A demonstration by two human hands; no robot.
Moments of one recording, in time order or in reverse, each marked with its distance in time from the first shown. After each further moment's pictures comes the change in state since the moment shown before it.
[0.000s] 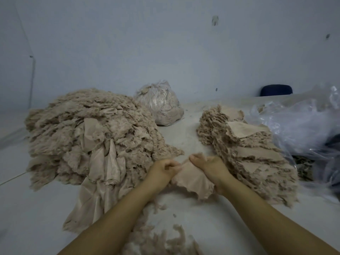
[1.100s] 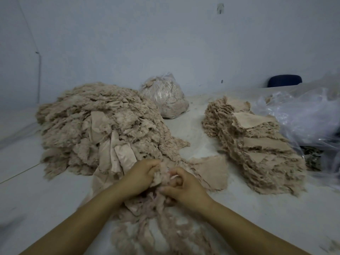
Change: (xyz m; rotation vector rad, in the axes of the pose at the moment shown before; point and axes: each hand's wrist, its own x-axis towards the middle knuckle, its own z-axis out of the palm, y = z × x) left_hand -0.041 -0.004 -0.061 0.553 -0.073 0.133; right_hand -0.063 0.034 0.062 -0.209 -0.388 -0.152
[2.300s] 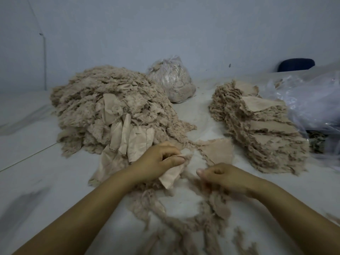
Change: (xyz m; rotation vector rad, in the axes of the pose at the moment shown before) left_hand -0.035 0.029 -0.006 -0.172 -0.097 0.208; right_hand -0.044 -0.010 -0.065 -0.386 -0.264 0.113
